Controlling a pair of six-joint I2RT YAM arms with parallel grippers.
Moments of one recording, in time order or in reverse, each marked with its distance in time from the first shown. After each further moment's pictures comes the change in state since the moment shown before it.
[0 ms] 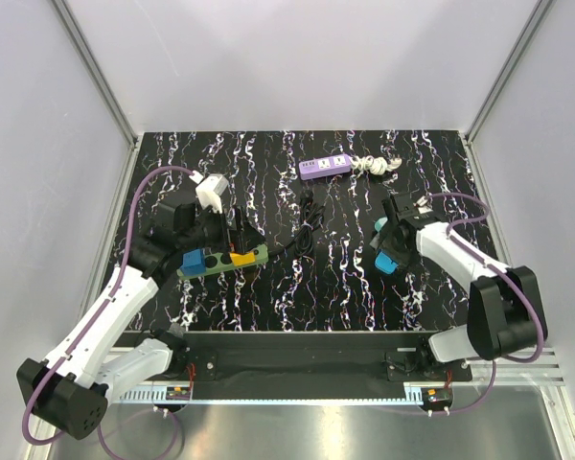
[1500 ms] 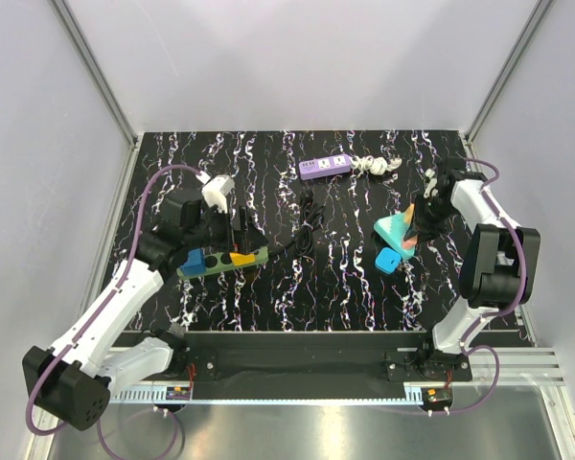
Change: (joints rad) left arm -0.004 0.057 0.001 0.000 0.023 0.008; right arm -0.400 0.328 0.391 -0.214 -0.444 -0.823
